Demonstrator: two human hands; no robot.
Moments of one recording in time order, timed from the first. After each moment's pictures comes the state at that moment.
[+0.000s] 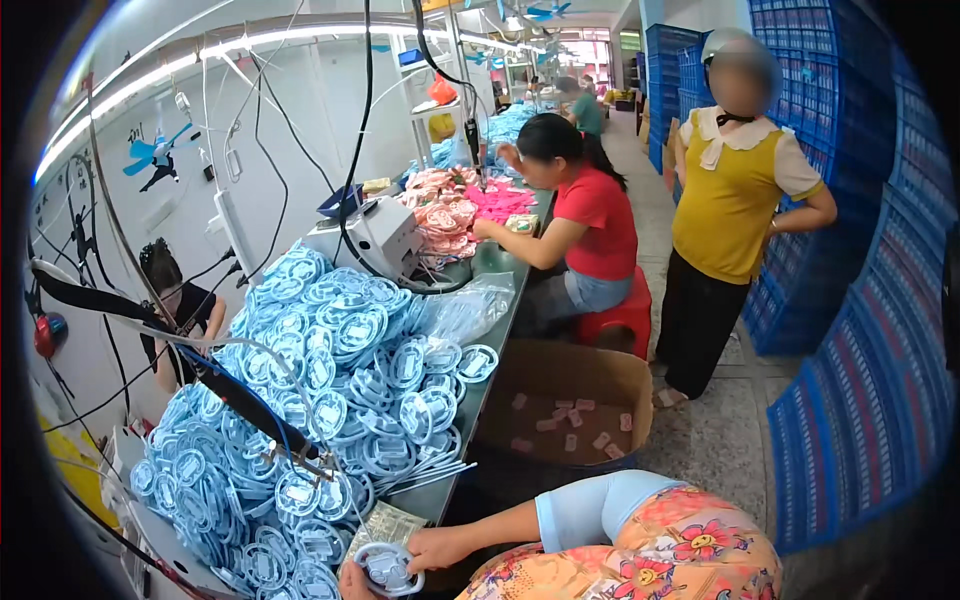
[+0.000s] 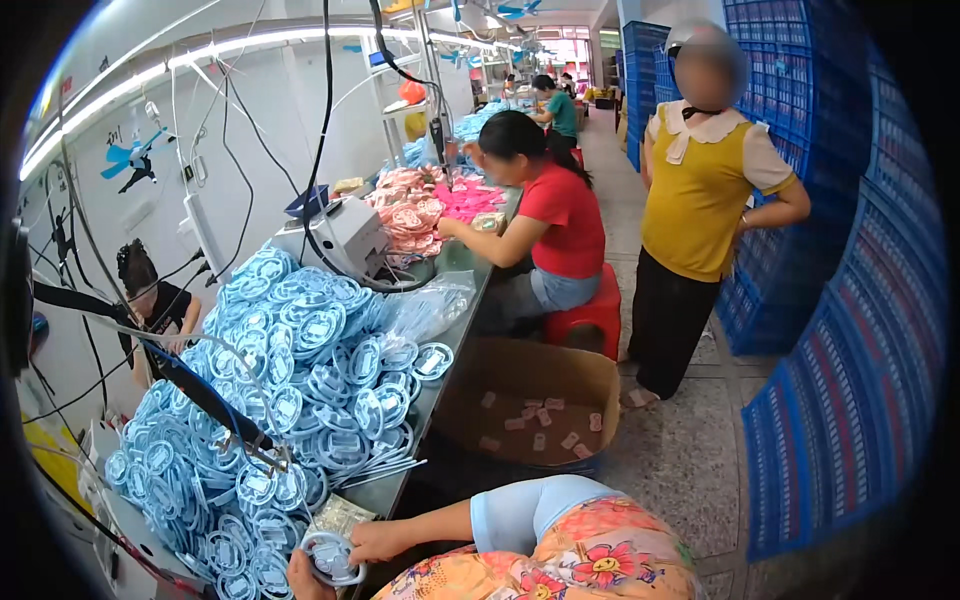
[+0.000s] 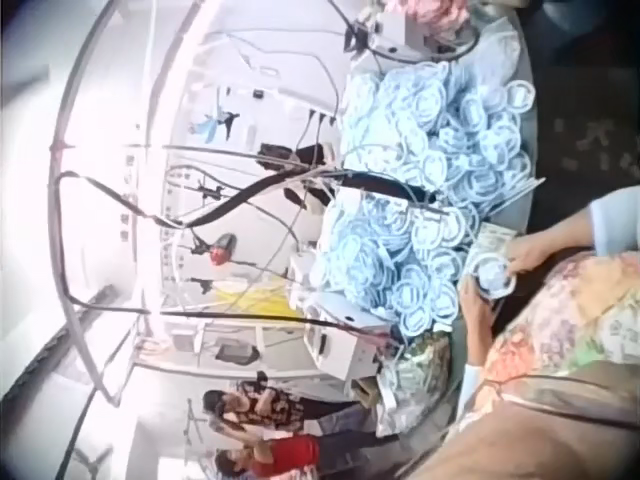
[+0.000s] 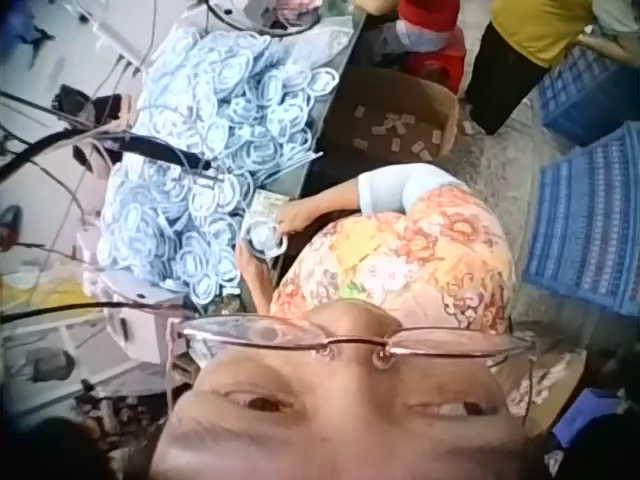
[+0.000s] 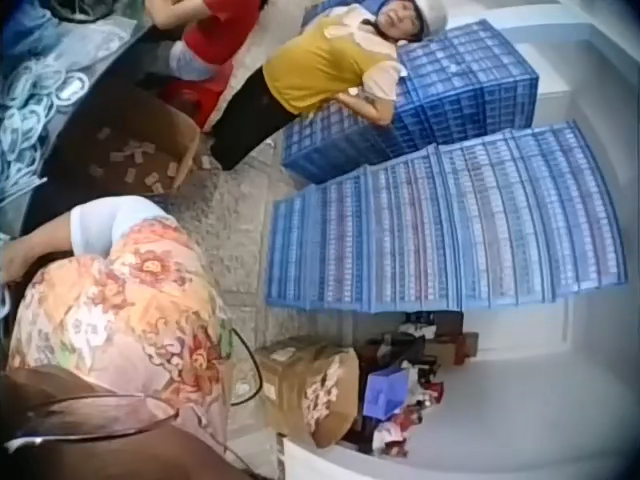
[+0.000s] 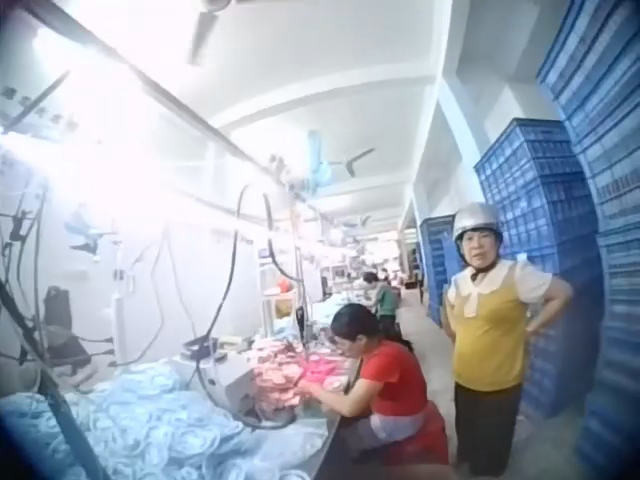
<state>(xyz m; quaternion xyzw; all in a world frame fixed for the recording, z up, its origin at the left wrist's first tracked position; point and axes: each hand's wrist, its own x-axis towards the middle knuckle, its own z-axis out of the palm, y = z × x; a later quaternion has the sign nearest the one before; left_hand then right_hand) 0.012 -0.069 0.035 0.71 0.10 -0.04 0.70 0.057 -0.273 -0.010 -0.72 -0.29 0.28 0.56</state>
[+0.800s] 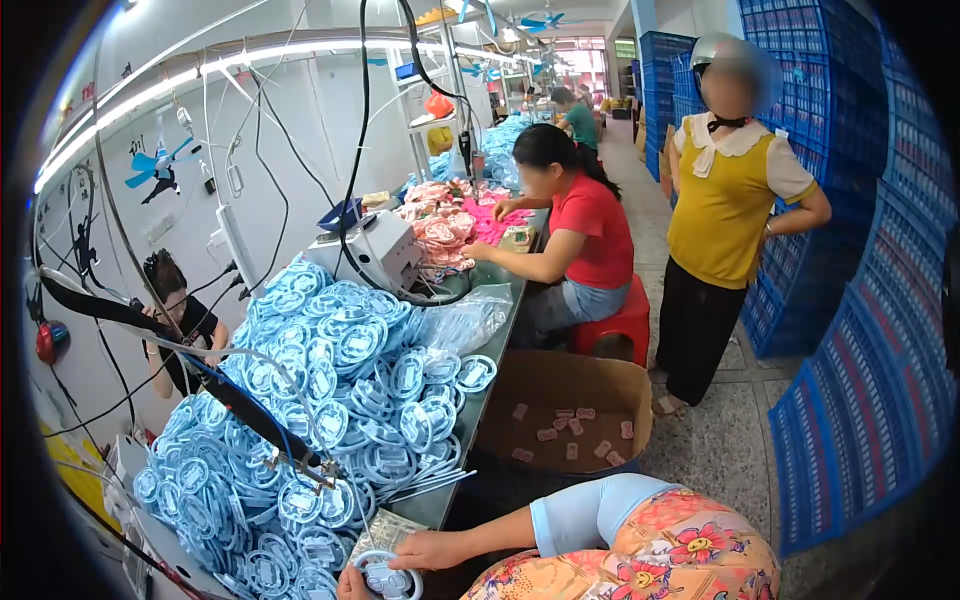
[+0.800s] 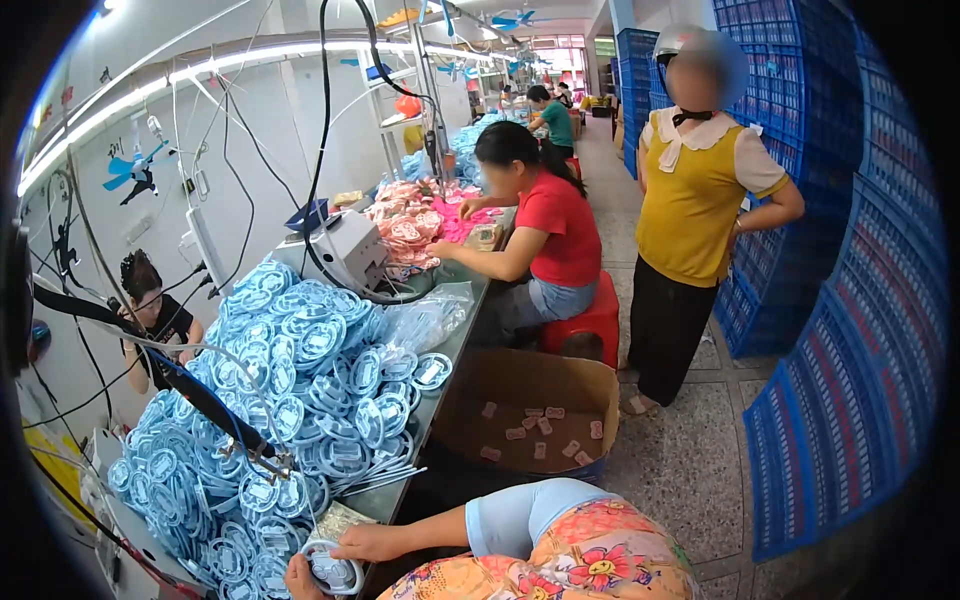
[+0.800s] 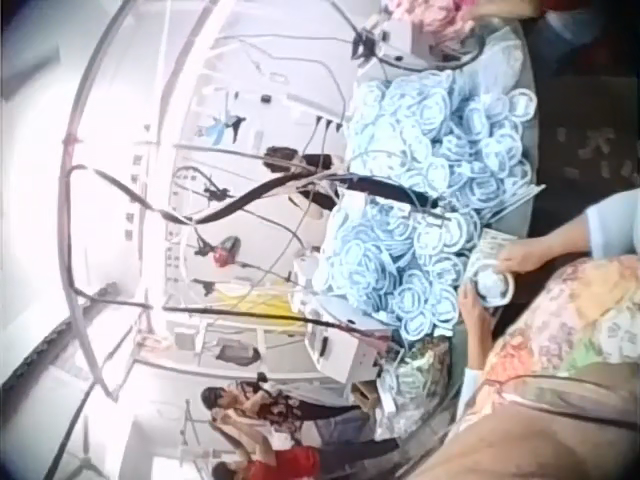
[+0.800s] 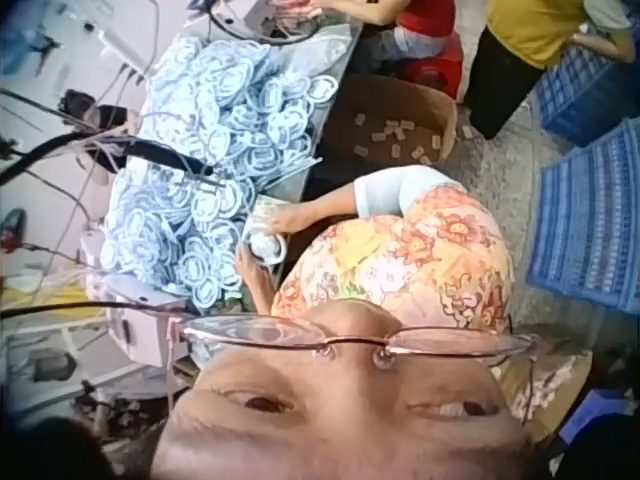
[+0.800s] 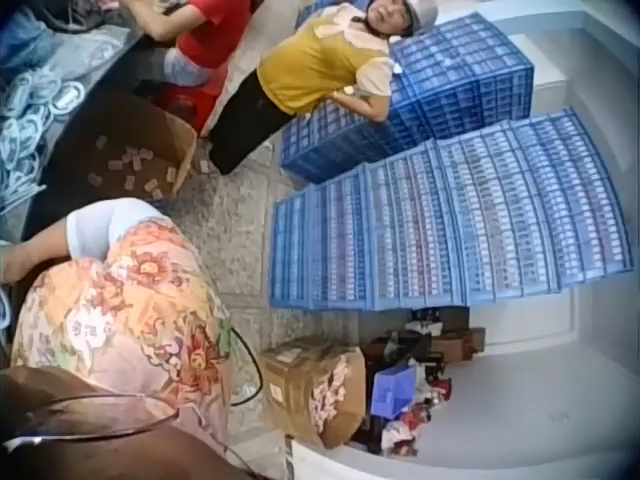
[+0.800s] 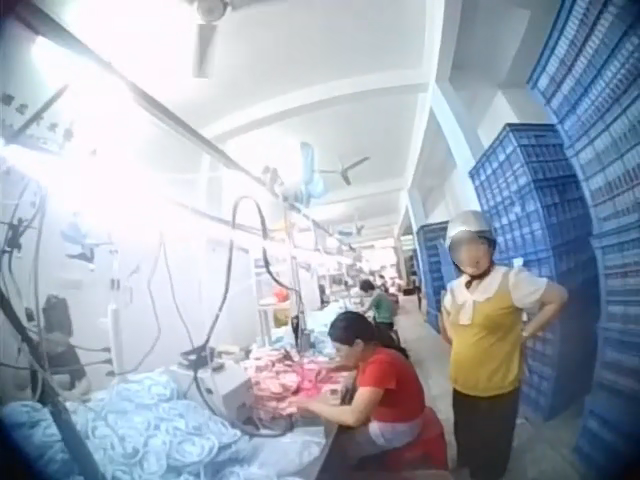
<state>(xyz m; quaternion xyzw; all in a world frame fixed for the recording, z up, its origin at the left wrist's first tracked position) 0.015 -0.070 0.032 0.64 0.11 -0.01 0.76 0.053 -0.274 0.011 -0.71 -0.28 0.21 0.61</state>
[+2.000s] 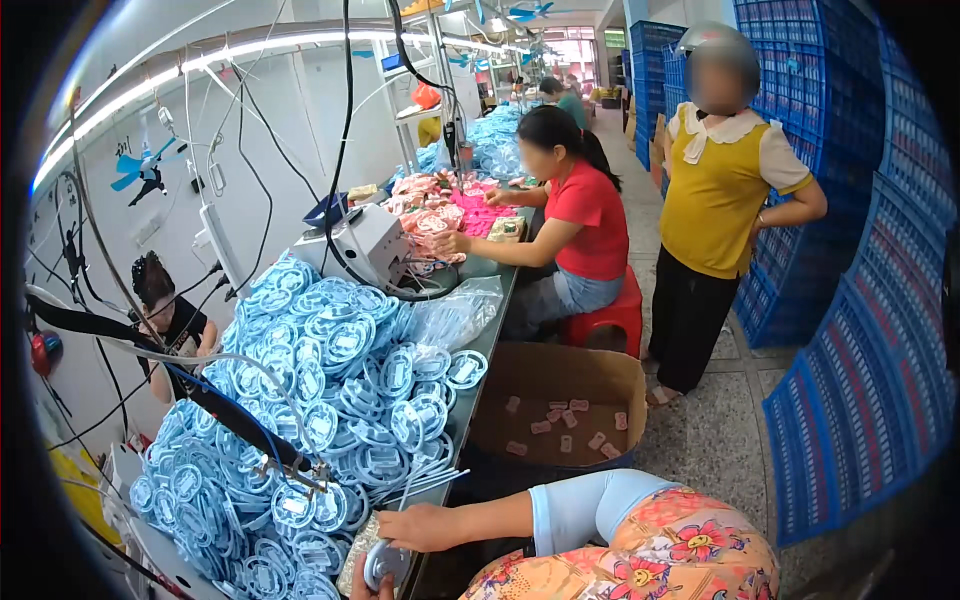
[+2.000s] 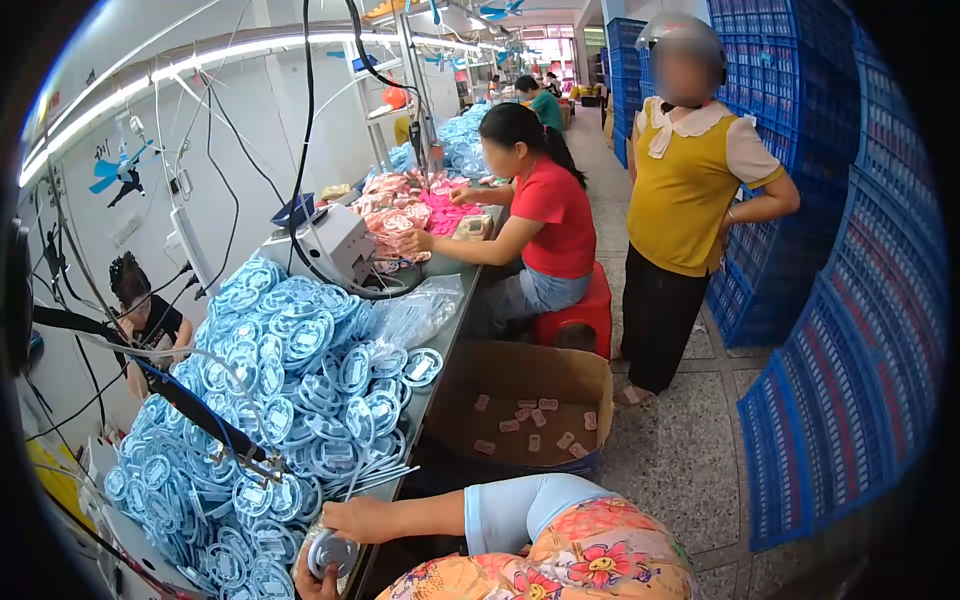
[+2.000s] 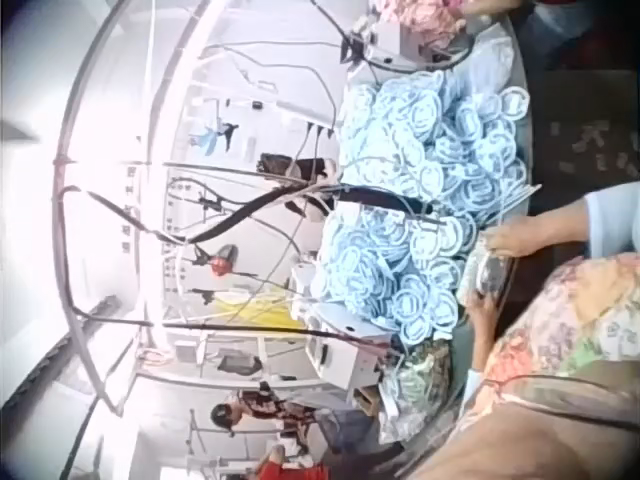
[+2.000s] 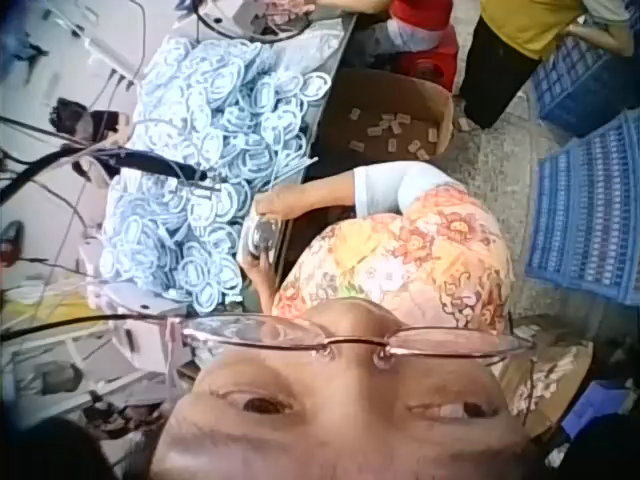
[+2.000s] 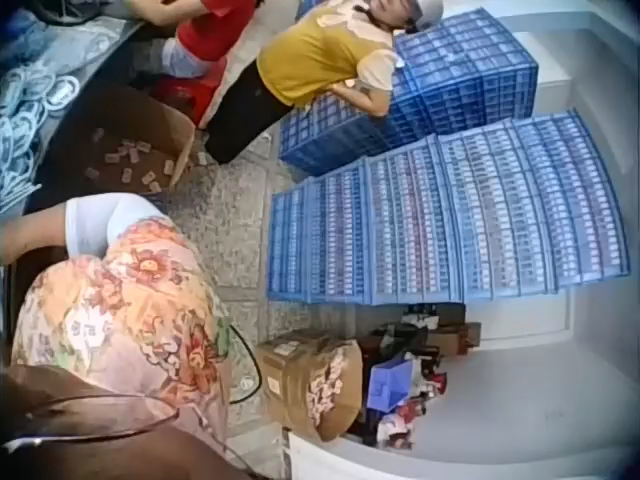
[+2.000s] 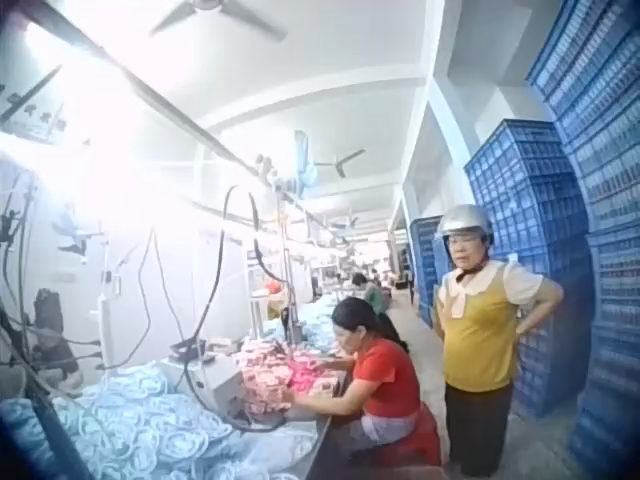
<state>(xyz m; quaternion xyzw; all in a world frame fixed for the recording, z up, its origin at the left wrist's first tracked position) 0.012 -0.070 0.027 0.91 -0.13 0.04 0.38 0.074 -0.299 0.021 -0.85 -0.36 -0.09 0.38</state>
